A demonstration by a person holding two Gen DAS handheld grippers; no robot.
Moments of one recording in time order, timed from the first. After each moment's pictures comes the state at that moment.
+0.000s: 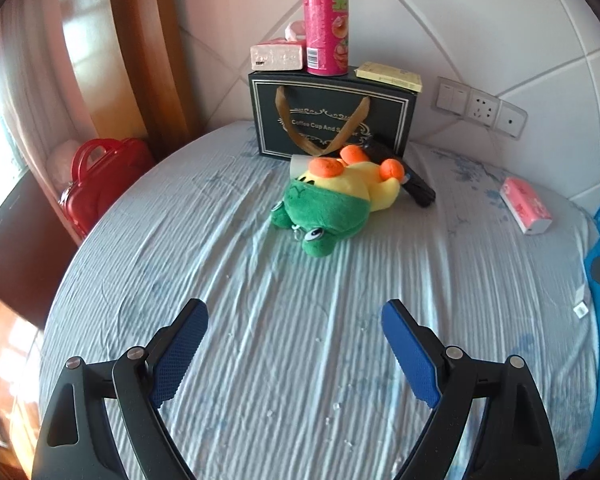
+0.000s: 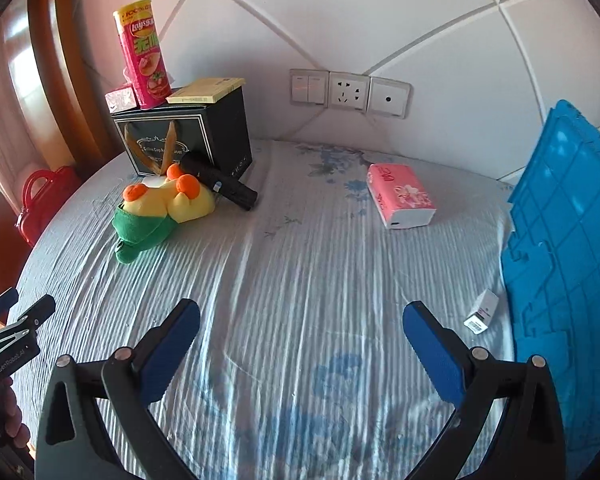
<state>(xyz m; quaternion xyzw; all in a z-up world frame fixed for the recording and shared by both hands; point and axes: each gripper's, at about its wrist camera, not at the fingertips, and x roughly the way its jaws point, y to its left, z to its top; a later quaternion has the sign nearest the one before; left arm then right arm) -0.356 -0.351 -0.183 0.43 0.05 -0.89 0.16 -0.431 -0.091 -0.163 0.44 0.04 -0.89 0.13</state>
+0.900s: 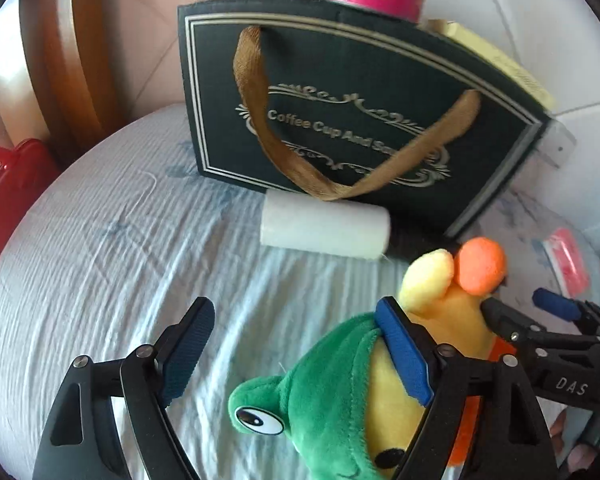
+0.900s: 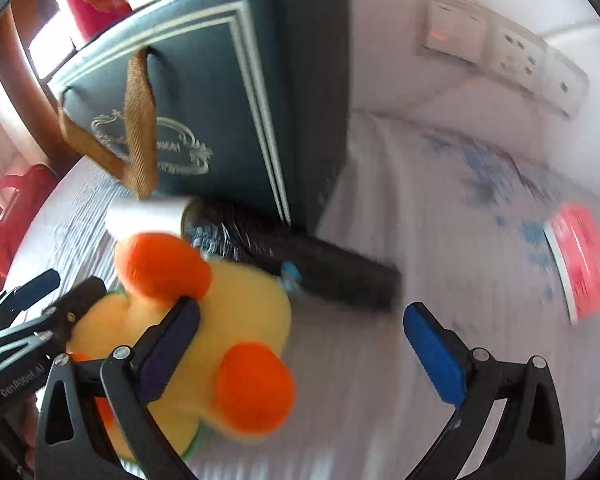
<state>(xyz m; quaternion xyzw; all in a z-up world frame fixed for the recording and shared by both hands) -0.542 -0.445 -0.282 0.46 0.09 -0.88 0.06 -0.603 -0.240 -0.280 0.52 0.03 -0.84 0.18</state>
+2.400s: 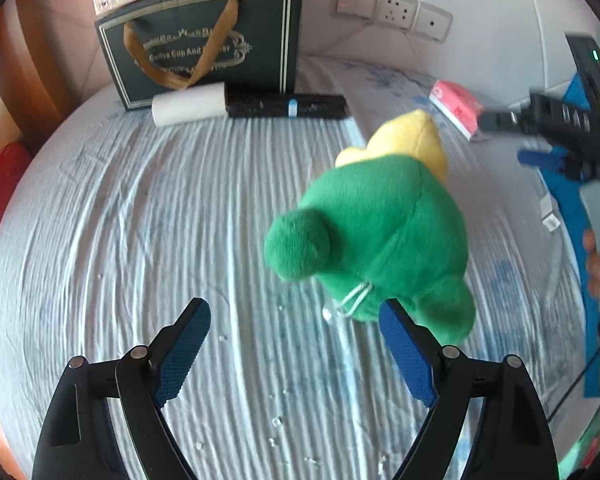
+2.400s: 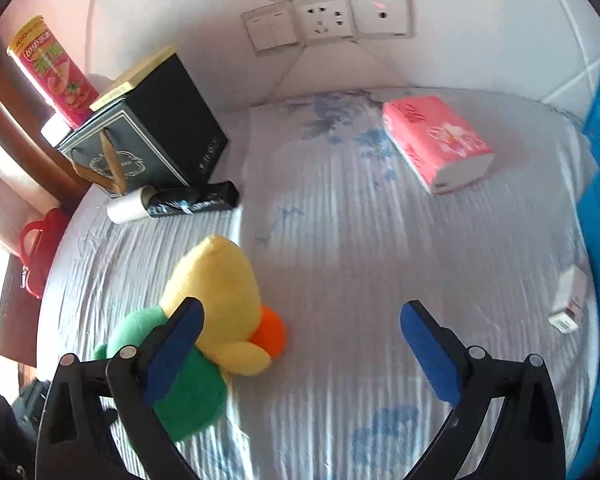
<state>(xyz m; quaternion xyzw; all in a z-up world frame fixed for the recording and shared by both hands) -0.410 -0.315 -0.278 0.54 0.02 -0.84 -0.02 -0.540 -0.080 -0.232 0.51 -0.07 -0.85 0.15</state>
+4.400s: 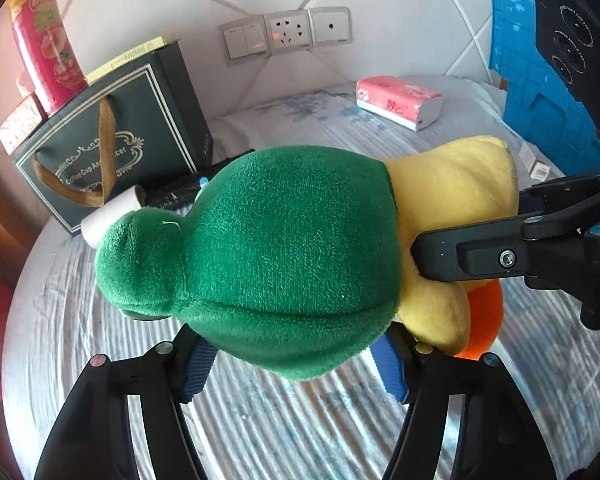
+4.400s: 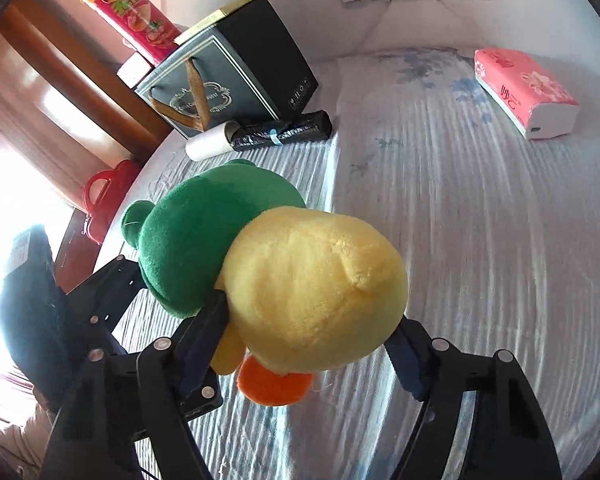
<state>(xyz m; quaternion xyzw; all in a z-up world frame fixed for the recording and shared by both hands) -0.440 -0.243 -0.278 0.42 -0.13 -0.89 -0.11 -0.470 -0.097 -0.257 0.51 -0.10 -0.81 0.28</state>
